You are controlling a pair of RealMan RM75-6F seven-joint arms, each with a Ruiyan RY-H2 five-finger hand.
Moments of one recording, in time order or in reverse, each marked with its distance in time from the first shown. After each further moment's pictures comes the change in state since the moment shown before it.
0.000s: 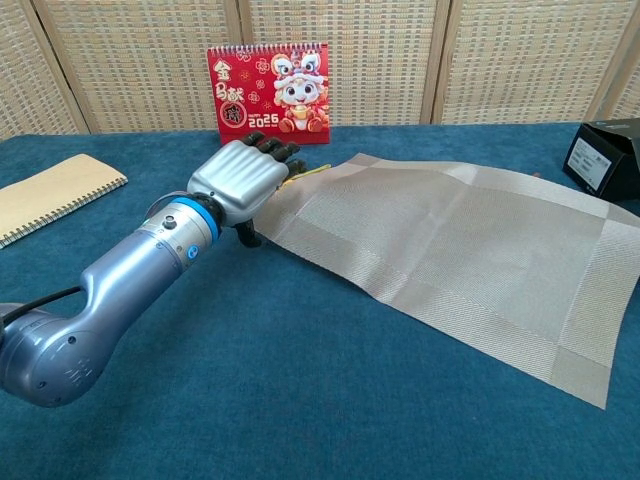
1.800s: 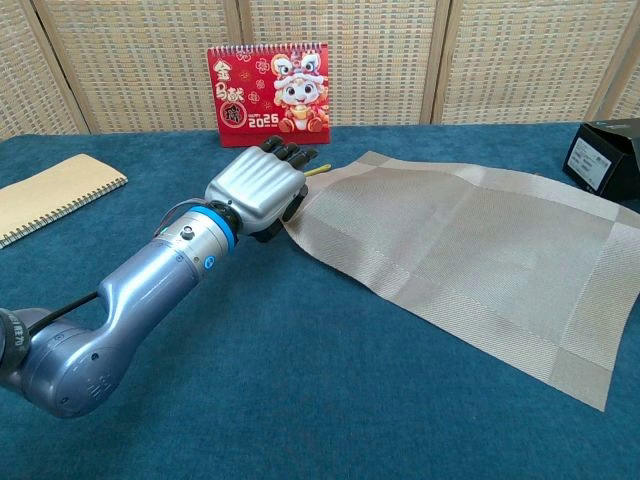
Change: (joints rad) left arm -0.047 -0.089 0.058 0.172 0.014 0.038 -0.077; right arm 0.004 0.000 -0.001 0.001 -0.004 -0.025 0.026
